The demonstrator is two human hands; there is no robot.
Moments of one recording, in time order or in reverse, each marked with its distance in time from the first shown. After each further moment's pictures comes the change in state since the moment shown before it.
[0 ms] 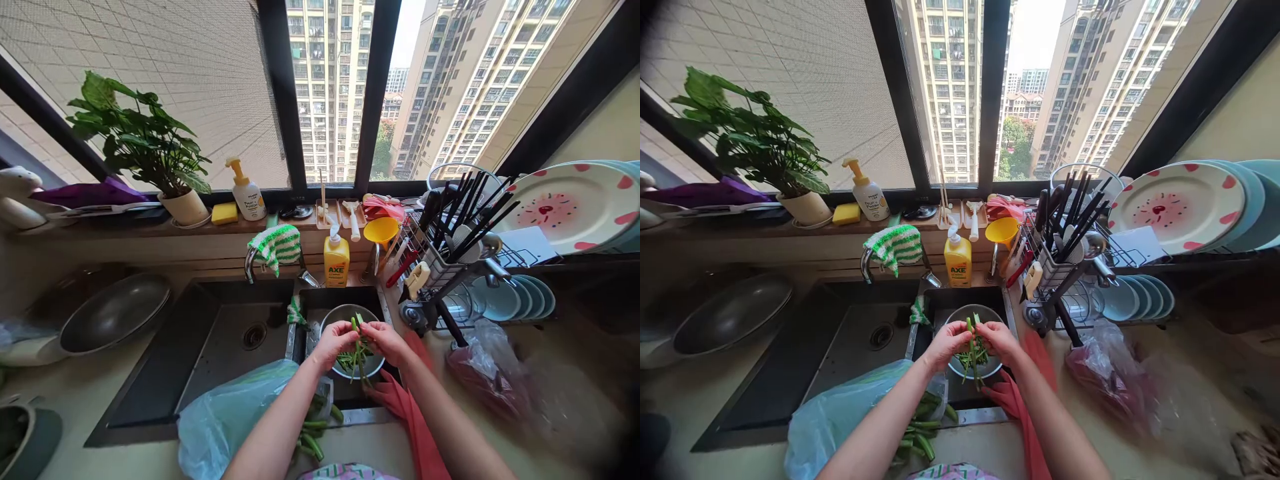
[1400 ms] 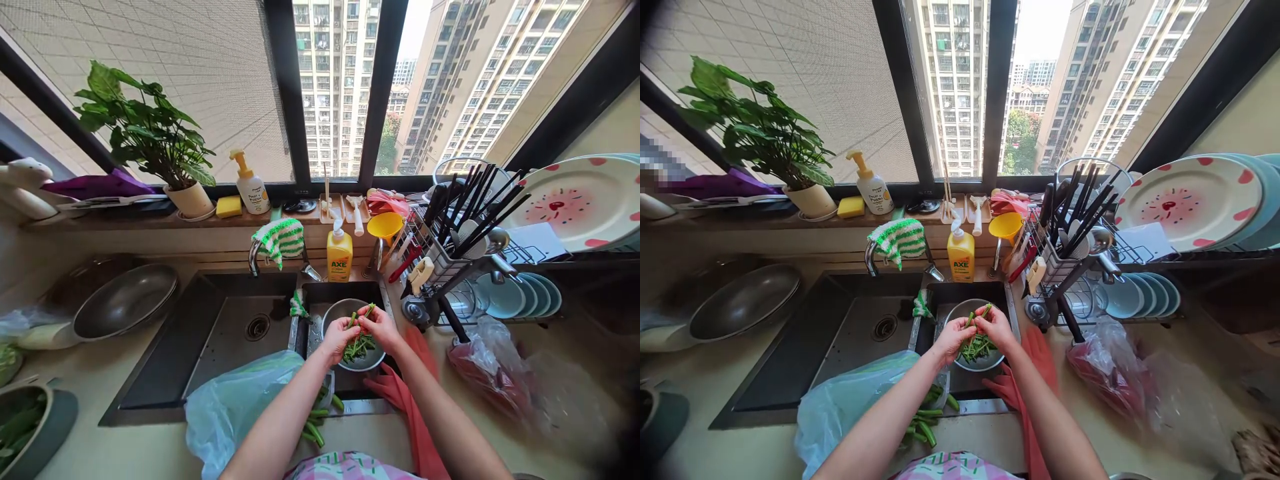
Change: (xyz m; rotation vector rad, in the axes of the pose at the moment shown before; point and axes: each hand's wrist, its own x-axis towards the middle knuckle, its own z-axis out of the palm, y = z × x) left_hand 0.015 -0.023 0.002 0.014 0.175 0.031; right_hand 0.021 0.016 0.010 -0.079 0.178 -0.320
